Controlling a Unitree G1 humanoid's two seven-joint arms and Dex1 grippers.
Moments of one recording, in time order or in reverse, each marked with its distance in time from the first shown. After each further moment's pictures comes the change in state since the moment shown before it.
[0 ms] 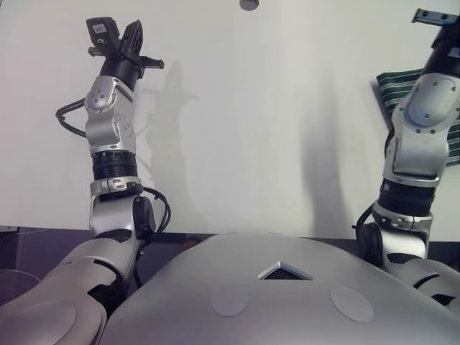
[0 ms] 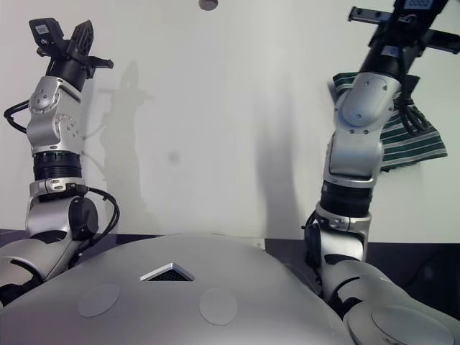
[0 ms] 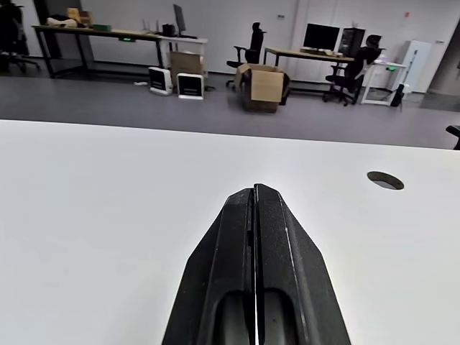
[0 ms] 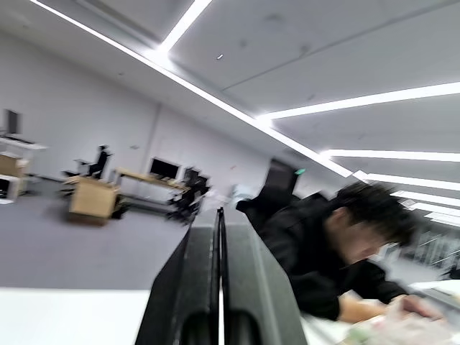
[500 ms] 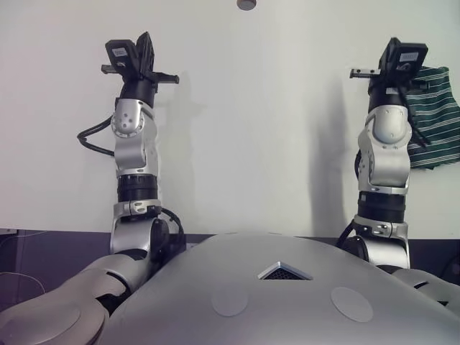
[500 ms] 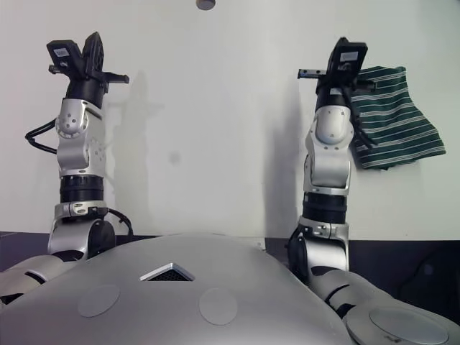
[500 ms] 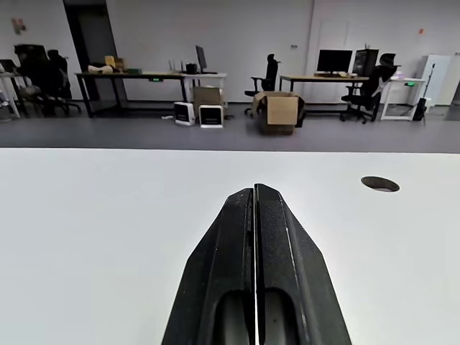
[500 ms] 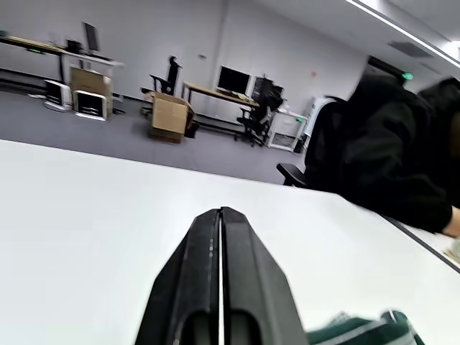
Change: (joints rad) left arm 0.199 -0.127 -0.091 -0.193 0.143 -0.184 0.171; right arm 0.052 0.038 0.002 0.180 0.117 0.002 0.252
